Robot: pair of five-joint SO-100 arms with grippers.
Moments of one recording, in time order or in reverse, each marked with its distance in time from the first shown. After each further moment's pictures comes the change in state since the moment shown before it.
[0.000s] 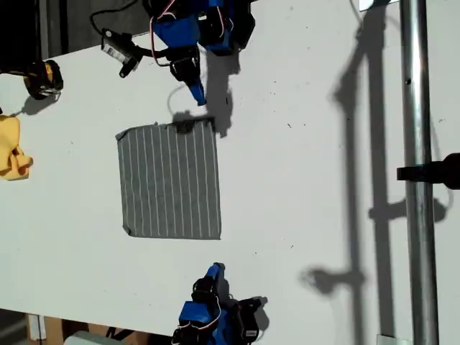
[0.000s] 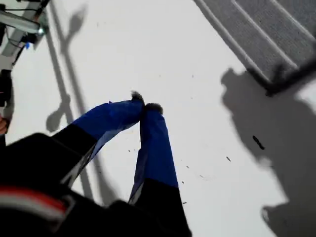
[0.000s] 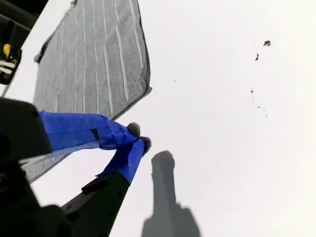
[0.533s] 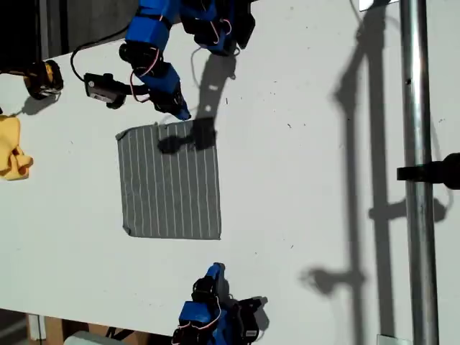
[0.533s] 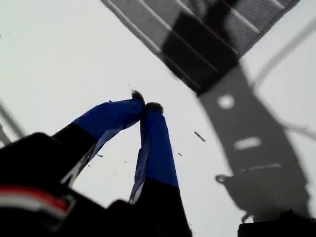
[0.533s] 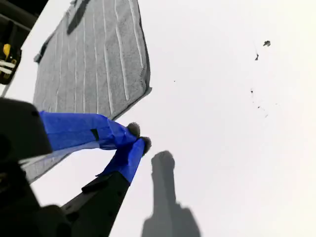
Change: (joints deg) arm 0 0.0 0.0 0.0 0.0 0.0; arm 1 13.8 -34.3 -20.6 5.8 -8.4
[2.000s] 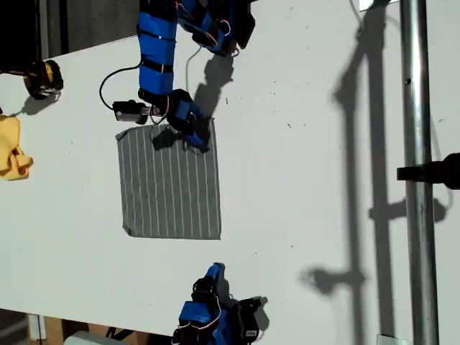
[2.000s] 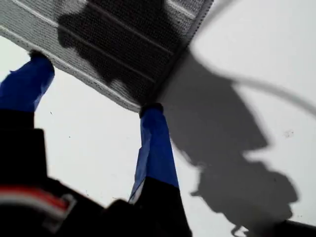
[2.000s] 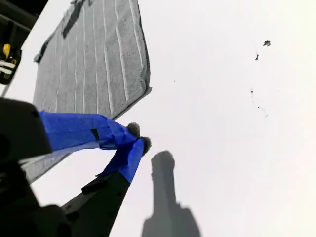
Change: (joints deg) arm 0 0.0 0.0 0.0 0.0 0.0; arm 1 5.7 -24.4 11.2 -17.1 1.6
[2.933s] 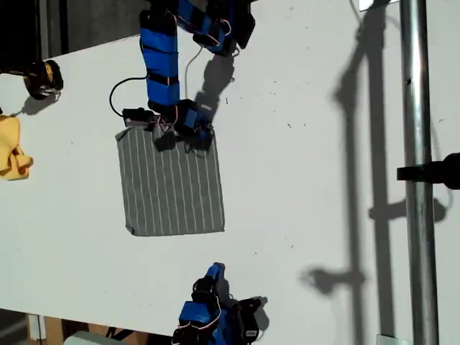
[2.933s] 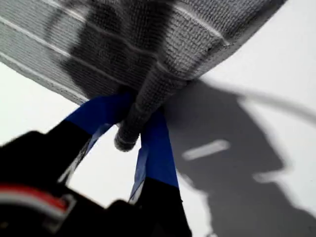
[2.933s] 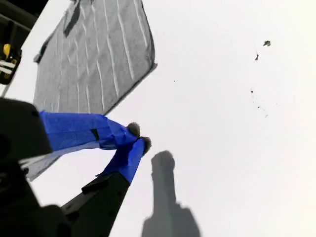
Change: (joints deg) arm 0 0.0 0.0 0.0 0.0 0.0; arm 1 -2.3 -9.0 -0.6 -5.7 3.4
